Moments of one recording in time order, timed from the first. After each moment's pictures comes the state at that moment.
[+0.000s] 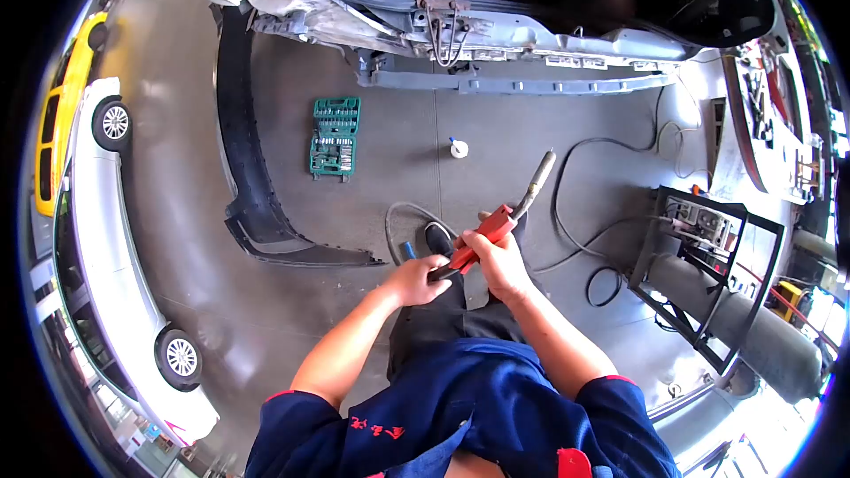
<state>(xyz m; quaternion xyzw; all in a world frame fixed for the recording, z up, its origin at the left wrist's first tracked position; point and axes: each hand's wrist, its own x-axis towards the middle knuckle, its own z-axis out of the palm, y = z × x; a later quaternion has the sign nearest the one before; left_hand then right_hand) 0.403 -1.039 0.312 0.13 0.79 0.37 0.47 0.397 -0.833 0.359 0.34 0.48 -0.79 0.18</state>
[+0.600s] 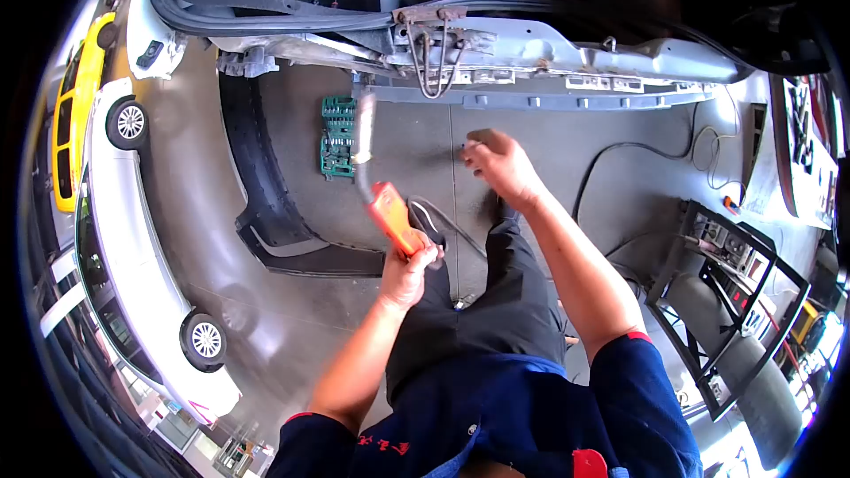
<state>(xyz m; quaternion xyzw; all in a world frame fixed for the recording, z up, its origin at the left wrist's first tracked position) 0.305 -0.969 0.278 -0.23 0.52 0.80 0.19 0.168 -0.752 0.247 0.19 0.64 -0.71 0.23</state>
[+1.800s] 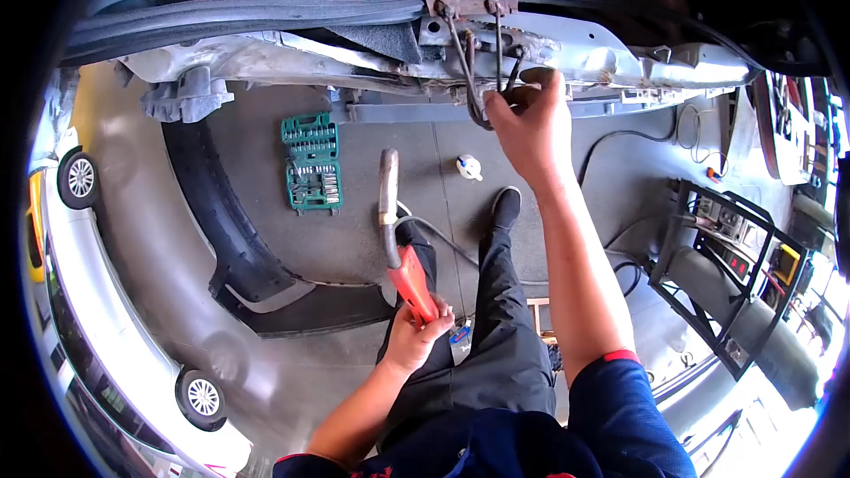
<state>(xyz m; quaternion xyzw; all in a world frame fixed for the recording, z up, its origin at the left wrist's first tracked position) 0.292 -1.076 0.225 -0.27 0.45 0.77 0.37 0.064 -0.825 0.222 0.28 0.82 -0.50 -0.07</state>
